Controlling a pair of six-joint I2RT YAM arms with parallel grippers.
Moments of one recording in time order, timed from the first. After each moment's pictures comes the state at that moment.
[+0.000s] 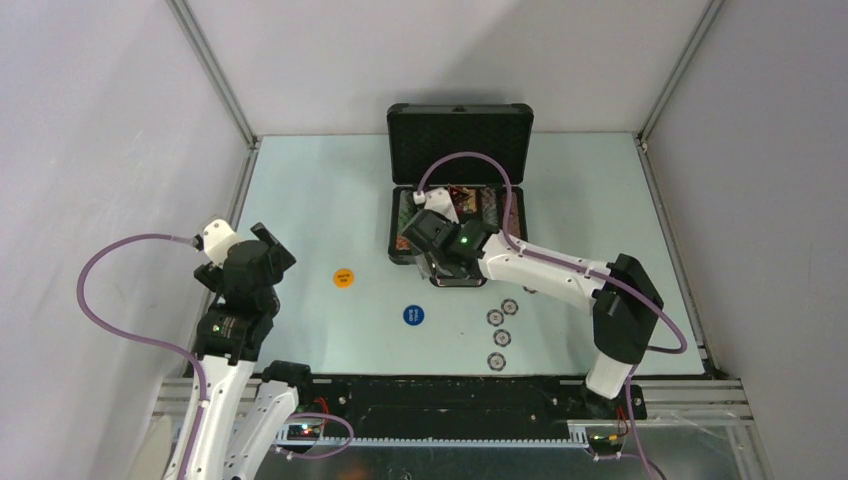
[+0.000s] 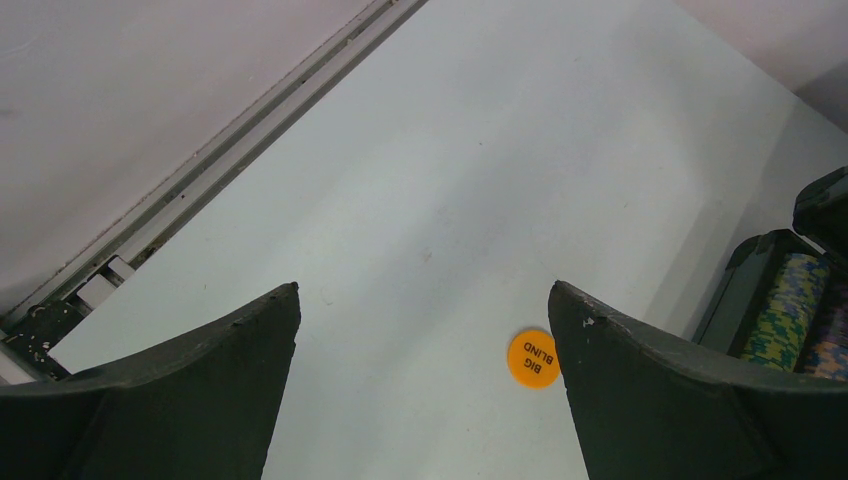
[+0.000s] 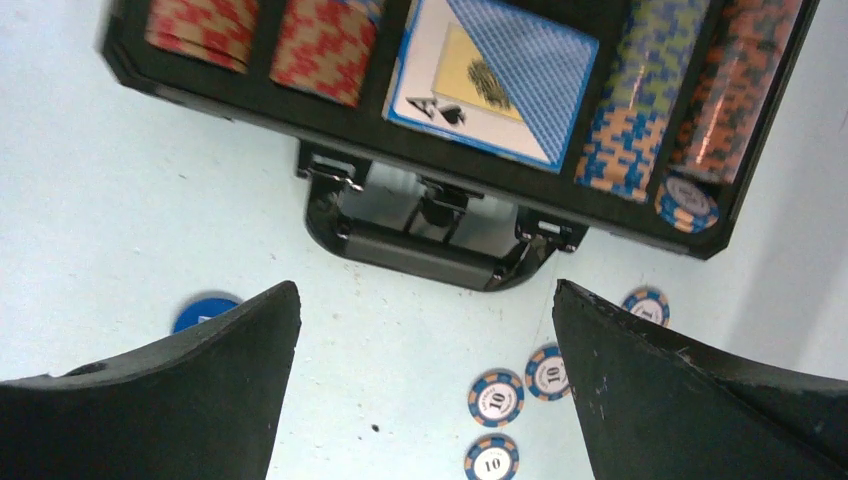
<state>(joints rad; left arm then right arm) -0.14 0.58 0.80 -0.72 -0.65 -0.53 1.00 1.74 1.47 -0.74 0.55 0.48</state>
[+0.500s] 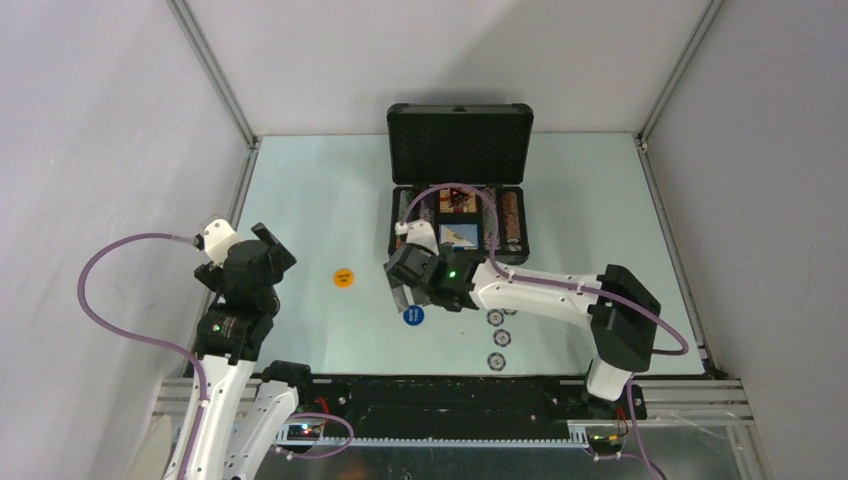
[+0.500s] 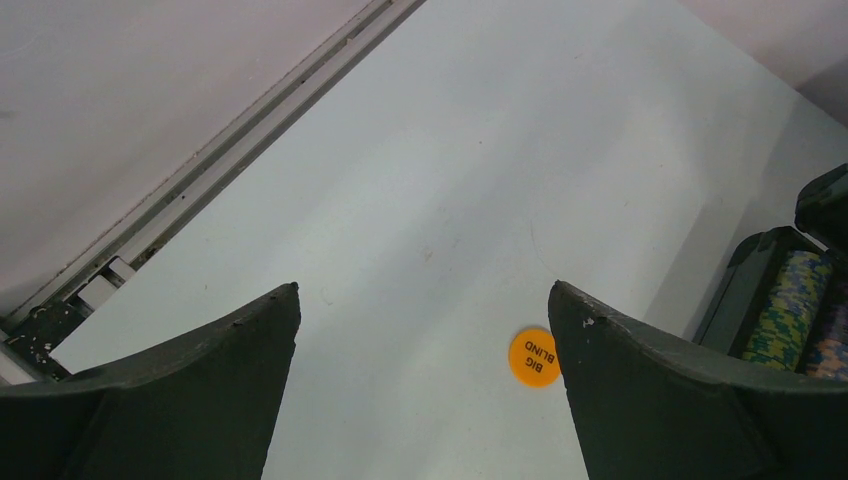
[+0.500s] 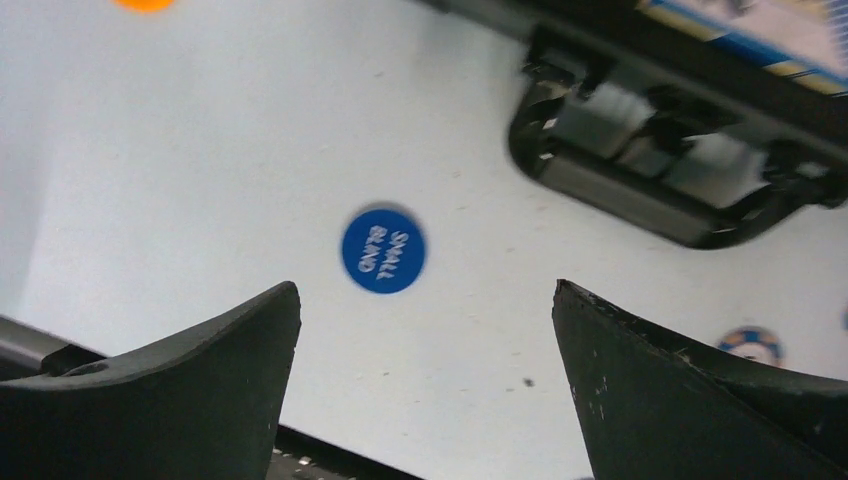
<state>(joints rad) -0.14 0.58 0.80 -0.72 -0.65 -0.52 1.14 1.71 1.34 -0.61 0.45 0.62</state>
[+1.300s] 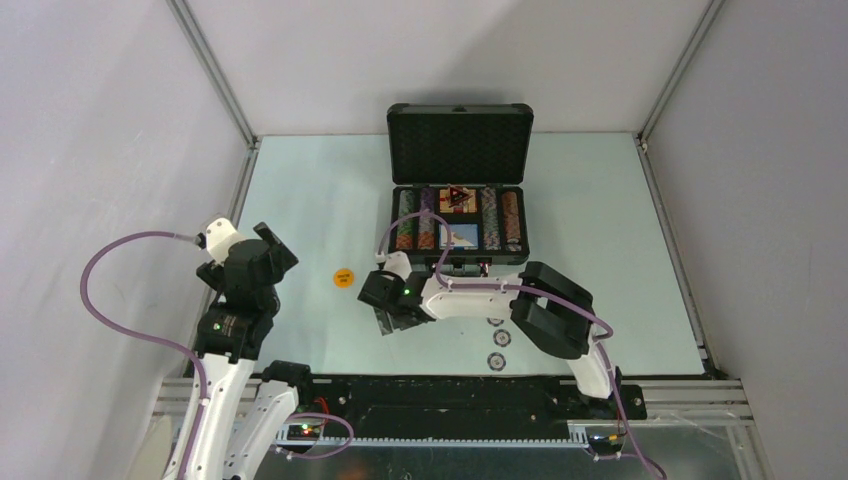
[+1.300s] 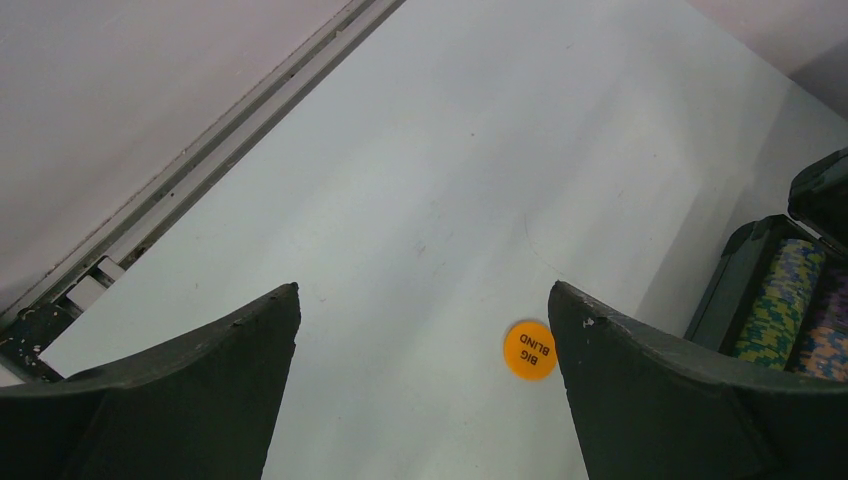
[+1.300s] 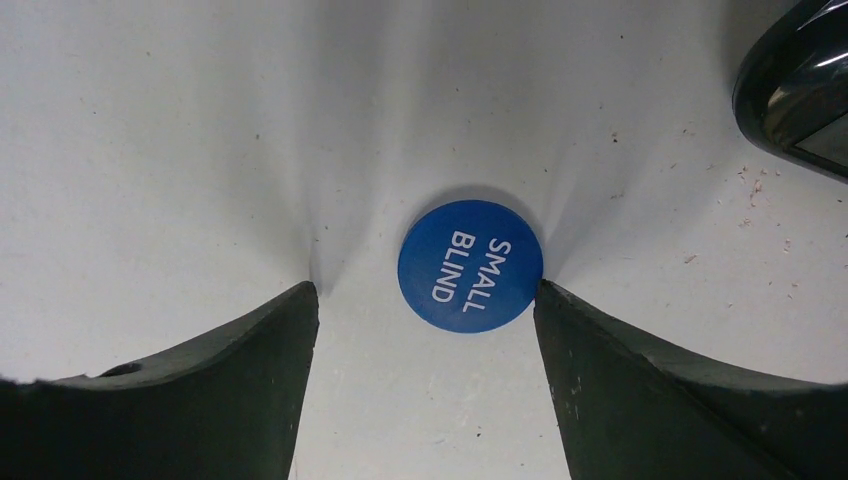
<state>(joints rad) -0.14 0.59 0.80 -0.72 -0.62 -0.52 1.22 2.05 1.47 -0.62 0.35 0.80</state>
